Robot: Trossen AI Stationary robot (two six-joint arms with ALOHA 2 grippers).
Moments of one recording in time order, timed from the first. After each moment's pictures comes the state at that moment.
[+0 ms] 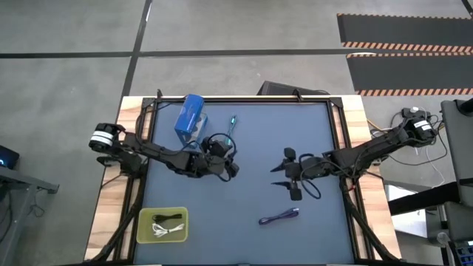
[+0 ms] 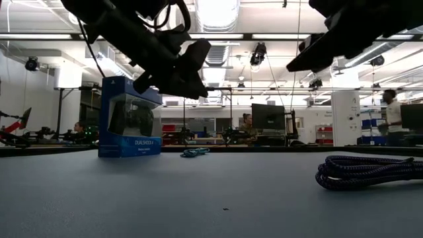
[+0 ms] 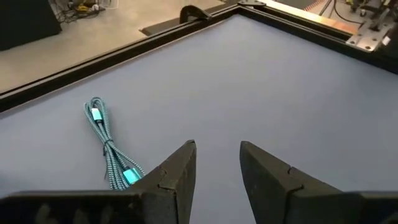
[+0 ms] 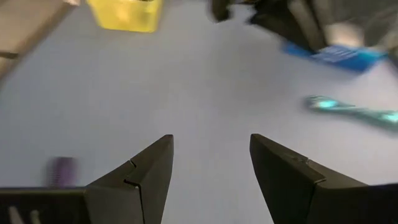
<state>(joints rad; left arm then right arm) -0.15 1.62 0.86 0.16 -0.77 -0.56 0.28 1.15 0.55 0.08 0.17 0.06</state>
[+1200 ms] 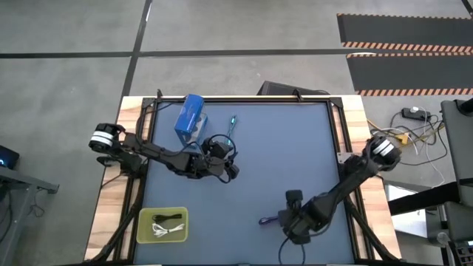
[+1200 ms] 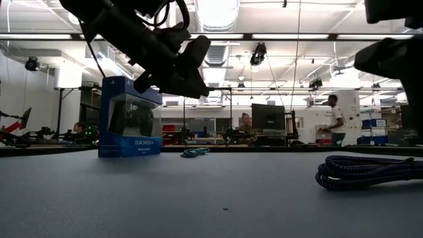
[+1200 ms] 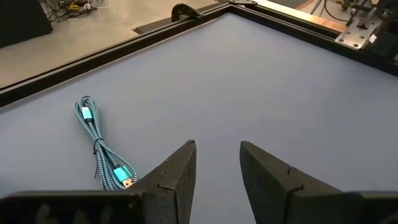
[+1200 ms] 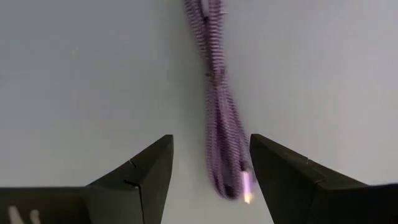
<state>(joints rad) -0.16 1.62 0.86 0.17 -0.75 -0.56 0.69 1.77 1.15 -0.77 0.13 0.58</state>
